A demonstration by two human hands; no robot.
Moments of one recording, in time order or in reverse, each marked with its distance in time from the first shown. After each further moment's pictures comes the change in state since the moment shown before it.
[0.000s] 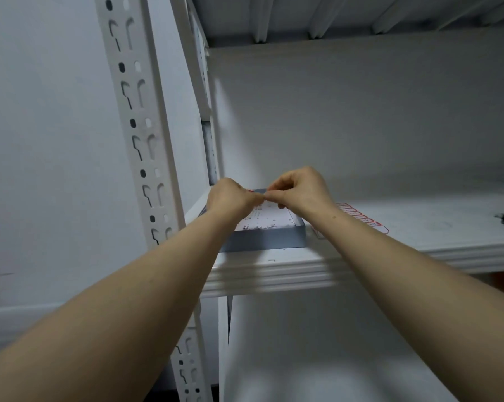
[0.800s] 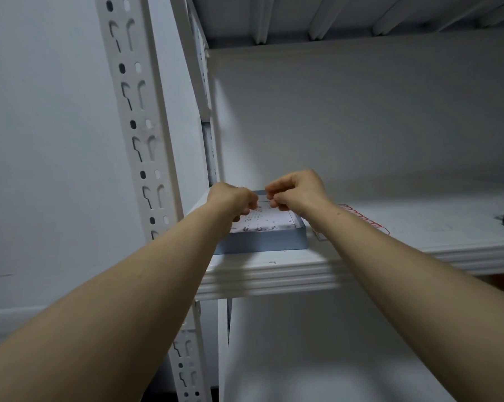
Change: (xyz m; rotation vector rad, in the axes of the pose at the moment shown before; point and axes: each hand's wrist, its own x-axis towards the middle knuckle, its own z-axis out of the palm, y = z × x) left_hand 0.008 -0.003 -0.004 -0.243 -0.073 -0.154; right_hand 0.008 0.002 0.005 0.177 -0.035 0.109
